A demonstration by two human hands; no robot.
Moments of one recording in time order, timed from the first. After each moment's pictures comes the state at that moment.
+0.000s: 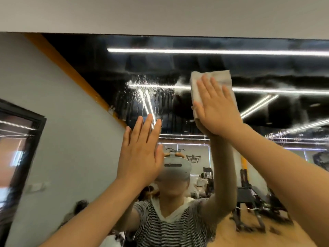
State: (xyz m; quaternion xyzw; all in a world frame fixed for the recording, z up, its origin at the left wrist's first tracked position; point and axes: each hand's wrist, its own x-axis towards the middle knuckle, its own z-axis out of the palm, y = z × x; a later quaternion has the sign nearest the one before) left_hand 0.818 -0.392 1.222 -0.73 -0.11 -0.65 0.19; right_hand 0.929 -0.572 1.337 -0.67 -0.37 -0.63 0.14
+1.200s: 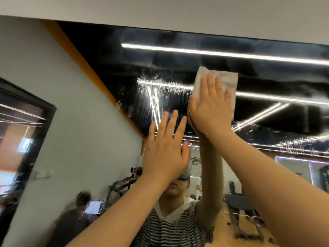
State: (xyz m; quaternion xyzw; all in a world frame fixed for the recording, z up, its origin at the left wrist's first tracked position) left_hand 0.822 -0.397 1.221 -0.71 -0.09 -0.68 0.16; right_hand 0.874 -0.502 1.327 -0.67 -0.31 -0.64 0.23
